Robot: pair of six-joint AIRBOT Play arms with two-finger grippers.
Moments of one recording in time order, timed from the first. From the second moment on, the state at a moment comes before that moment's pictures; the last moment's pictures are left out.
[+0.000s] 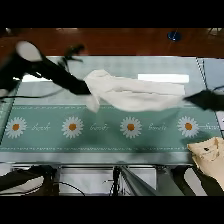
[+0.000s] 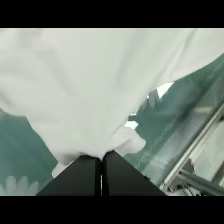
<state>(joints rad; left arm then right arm) -0.22 -1.32 1.45 0.96 -1.41 -1.19 -0.51 -0.82 0.94 -0.73 1.36 1.21</state>
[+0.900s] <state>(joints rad) -0.18 -0.62 2.13 1.13 -1.34 -1.46 -0.50 -0.73 2.15 -0.71 1.31 1.61</state>
